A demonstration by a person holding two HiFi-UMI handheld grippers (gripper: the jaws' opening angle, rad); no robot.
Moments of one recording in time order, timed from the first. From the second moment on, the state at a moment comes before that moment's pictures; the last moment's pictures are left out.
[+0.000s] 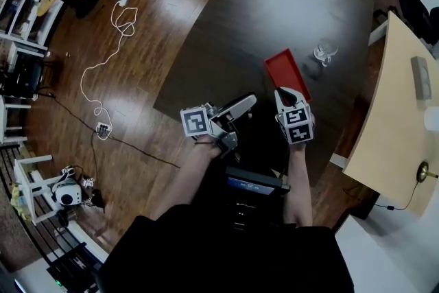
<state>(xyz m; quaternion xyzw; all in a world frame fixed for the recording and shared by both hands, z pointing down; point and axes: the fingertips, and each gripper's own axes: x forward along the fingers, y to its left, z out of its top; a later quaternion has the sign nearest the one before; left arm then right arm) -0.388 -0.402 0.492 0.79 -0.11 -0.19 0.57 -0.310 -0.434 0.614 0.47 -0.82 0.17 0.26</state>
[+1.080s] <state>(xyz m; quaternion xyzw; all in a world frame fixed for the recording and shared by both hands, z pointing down) -0.389 -0.330 0.448 0.78 0.14 -0.11 0.60 -0.293 -0.305 0.530 0.68 -0.69 0.24 0.06</state>
